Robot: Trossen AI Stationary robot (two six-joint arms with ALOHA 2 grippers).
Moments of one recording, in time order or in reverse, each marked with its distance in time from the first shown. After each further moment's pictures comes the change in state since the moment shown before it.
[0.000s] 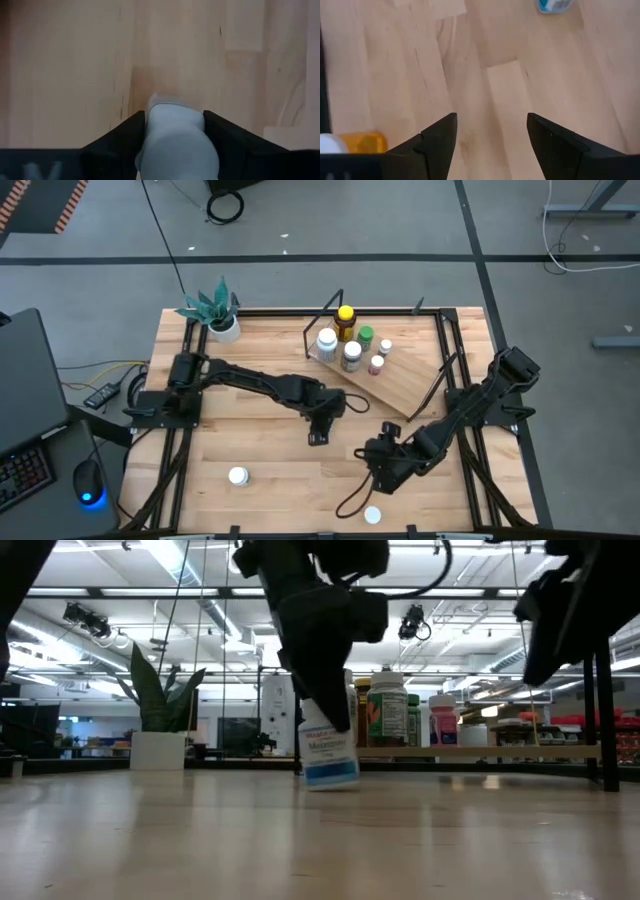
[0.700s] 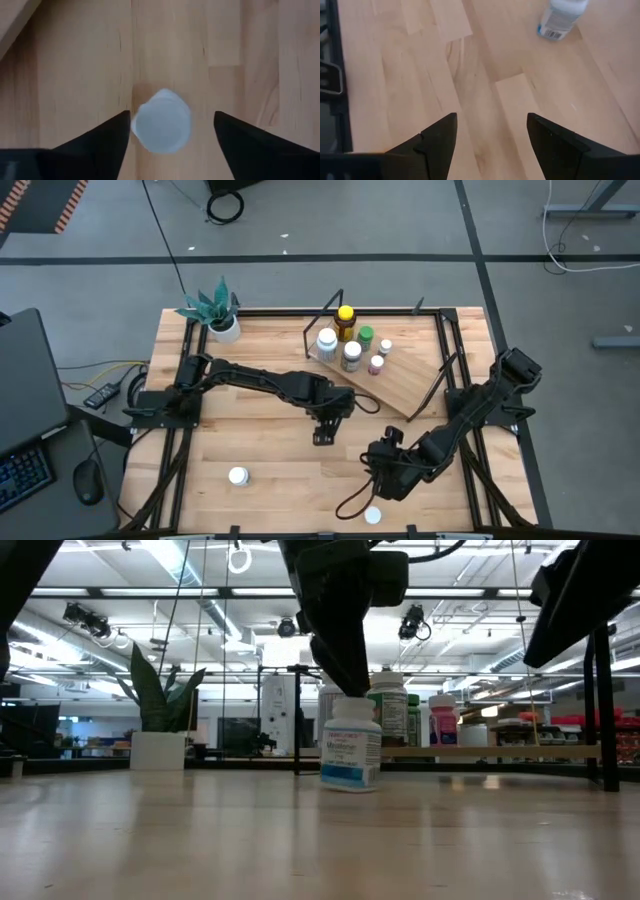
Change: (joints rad) left arm -0.010 0.035 0.215 -0.184 -0.015 0.049; right arm 0.056 0.000 0.000 0.050 0.099 0.102
